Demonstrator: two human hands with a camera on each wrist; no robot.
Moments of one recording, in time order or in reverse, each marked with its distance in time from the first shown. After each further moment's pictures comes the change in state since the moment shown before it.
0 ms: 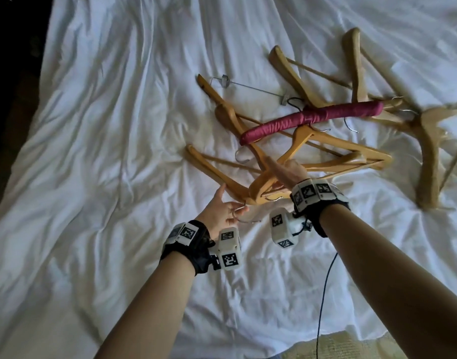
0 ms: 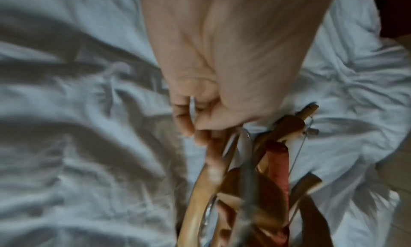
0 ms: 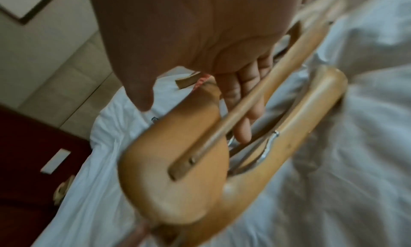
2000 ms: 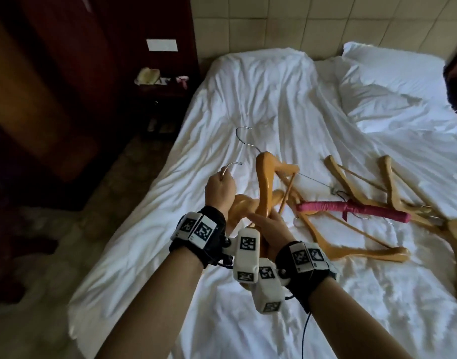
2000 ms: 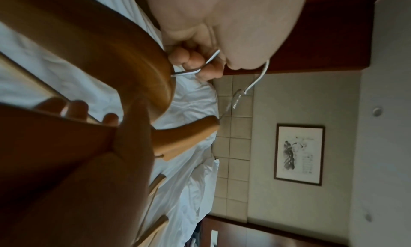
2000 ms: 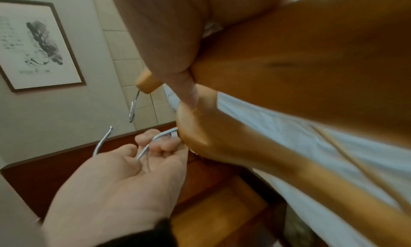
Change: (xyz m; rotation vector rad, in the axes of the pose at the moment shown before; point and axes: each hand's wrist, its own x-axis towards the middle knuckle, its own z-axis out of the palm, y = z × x) left_hand -0.259 0.131 -0.136 -0.060 0.670 0.632; right_hand -0.256 -0.144 0.126 0.787 -0.292 -0.320
